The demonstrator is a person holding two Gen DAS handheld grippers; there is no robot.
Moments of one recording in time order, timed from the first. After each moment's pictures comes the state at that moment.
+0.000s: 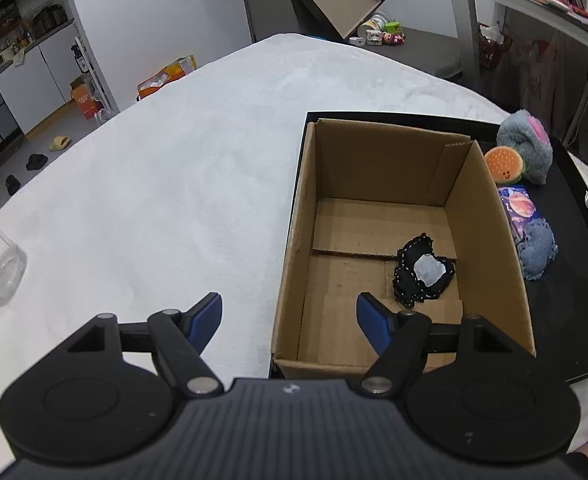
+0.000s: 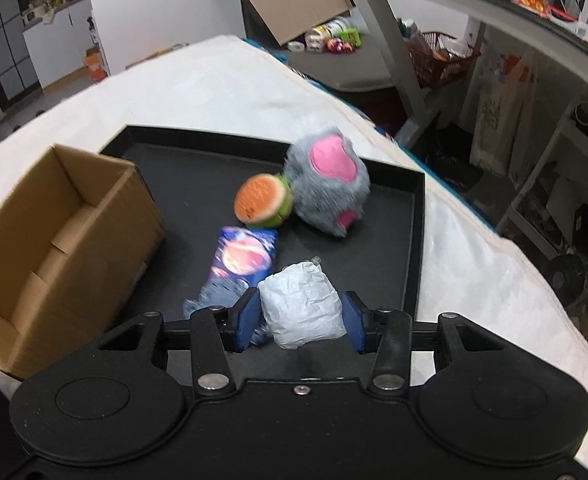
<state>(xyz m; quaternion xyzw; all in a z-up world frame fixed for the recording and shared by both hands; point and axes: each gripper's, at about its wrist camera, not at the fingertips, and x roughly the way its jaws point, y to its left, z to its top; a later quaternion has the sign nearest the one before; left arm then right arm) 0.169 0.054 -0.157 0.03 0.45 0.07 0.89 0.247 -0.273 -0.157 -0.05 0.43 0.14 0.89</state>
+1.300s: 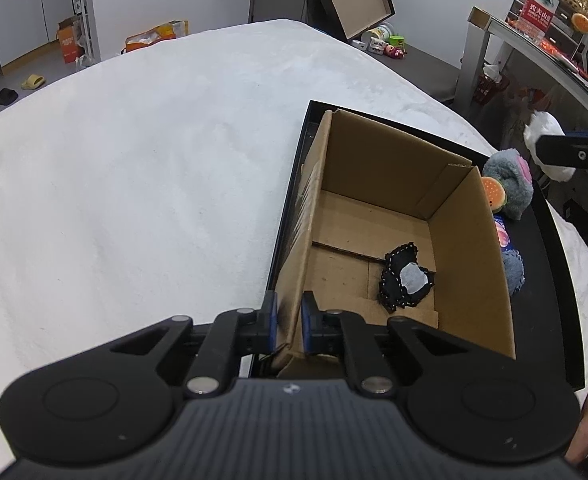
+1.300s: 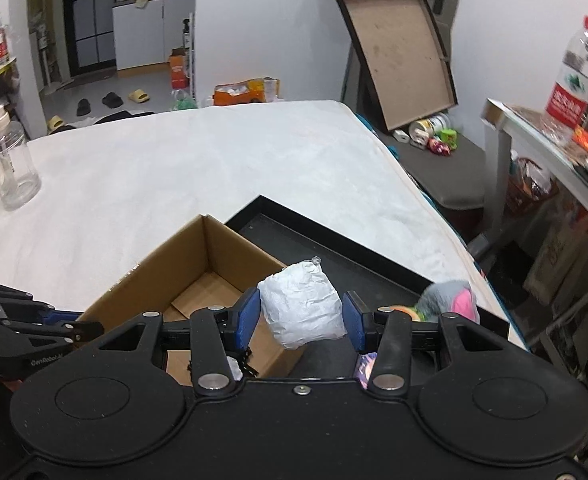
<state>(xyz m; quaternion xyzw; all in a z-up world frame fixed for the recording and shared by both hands) 0.166 0.096 -0.170 -0.09 0.46 0.03 0.88 0.229 -0.133 -0.078 -0.15 0.35 0.24 0.89</state>
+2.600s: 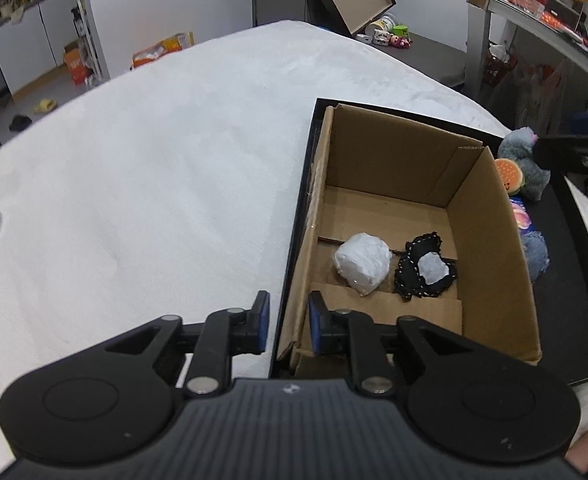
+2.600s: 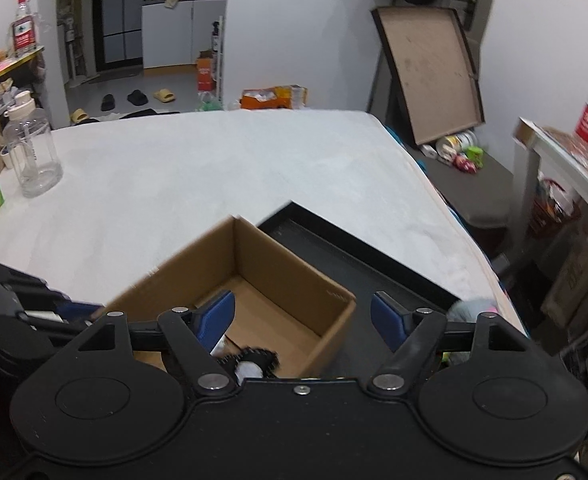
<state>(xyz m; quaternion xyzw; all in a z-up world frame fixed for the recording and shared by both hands) 0.170 0.081 -0.171 -0.04 0.46 0.06 0.88 0.220 -0.124 -0.089 -0.16 0.34 0.27 0.89</state>
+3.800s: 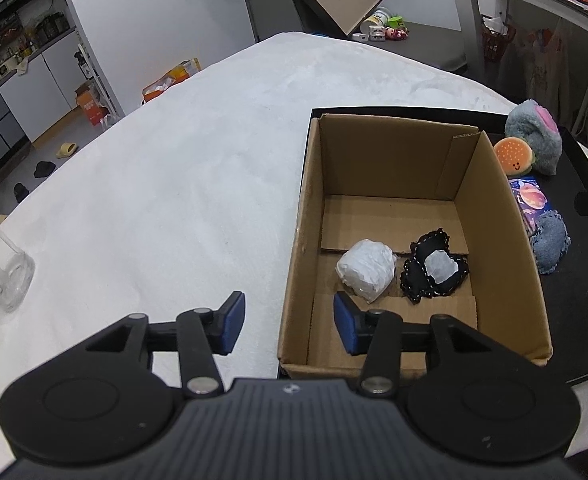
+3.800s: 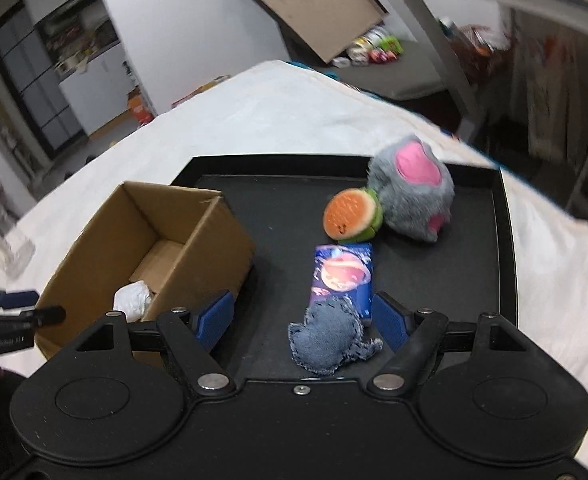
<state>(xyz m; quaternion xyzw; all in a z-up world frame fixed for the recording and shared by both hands) 0.174 0.050 -0.163 0.05 0.45 0.08 0.89 0.240 -0.255 -0.169 0.06 0.42 0.20 0.88</state>
